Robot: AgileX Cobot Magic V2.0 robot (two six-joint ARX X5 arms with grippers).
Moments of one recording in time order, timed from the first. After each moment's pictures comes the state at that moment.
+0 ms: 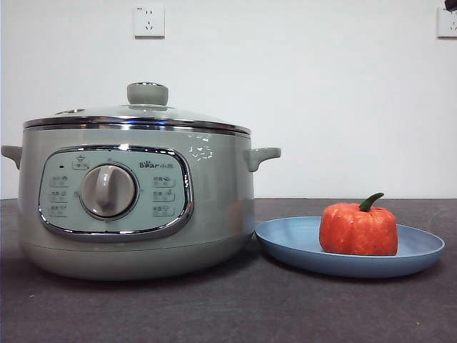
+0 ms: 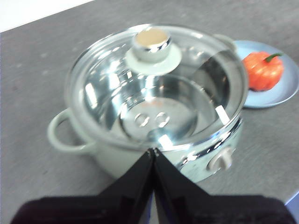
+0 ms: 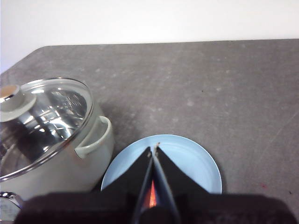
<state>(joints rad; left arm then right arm) -0.54 0.48 0.74 -0.74 -0.07 0.04 0.56 0.52 0.64 -0.44 0.19 0.19</state>
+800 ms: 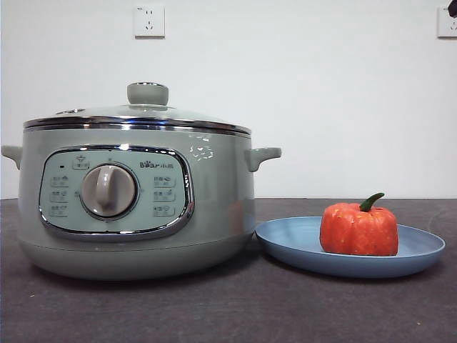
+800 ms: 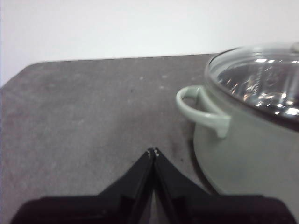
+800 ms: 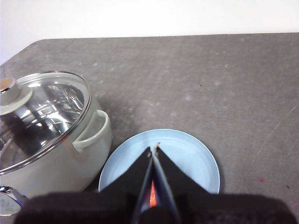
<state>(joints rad) -0.07 0.01 0.05 -0.19 -0.02 -0.01 0.56 0.52 0.64 -0.46 0.19 0.19</state>
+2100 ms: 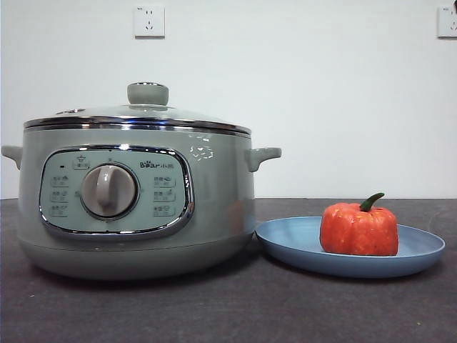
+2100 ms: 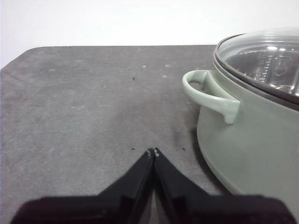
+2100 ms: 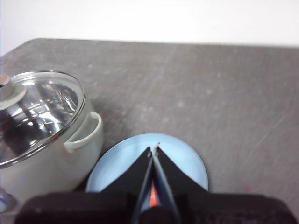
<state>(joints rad) -0.06 0.00 0.02 -0.19 -0.02 -0.03 0.54 0.46 0.63 -0.46 0.21 0.10</state>
